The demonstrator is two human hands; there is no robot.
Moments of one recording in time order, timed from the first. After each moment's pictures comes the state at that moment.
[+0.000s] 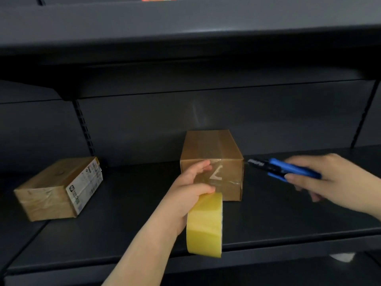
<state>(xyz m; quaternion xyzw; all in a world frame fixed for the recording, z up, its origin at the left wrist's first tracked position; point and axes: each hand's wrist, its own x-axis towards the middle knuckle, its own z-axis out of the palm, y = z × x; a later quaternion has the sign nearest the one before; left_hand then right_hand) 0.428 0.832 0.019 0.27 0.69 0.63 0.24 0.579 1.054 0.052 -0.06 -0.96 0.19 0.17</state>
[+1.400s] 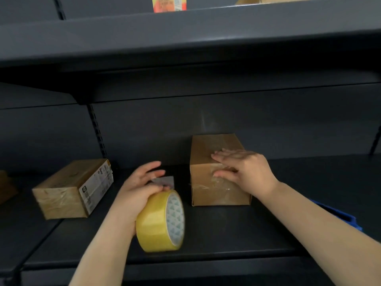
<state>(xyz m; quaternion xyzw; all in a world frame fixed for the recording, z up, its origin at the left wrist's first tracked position) 0.379 0.760 0.017 0.18 0.71 0.68 0.11 0.437 1.015 0.006 0.12 -0.91 0.02 0.40</state>
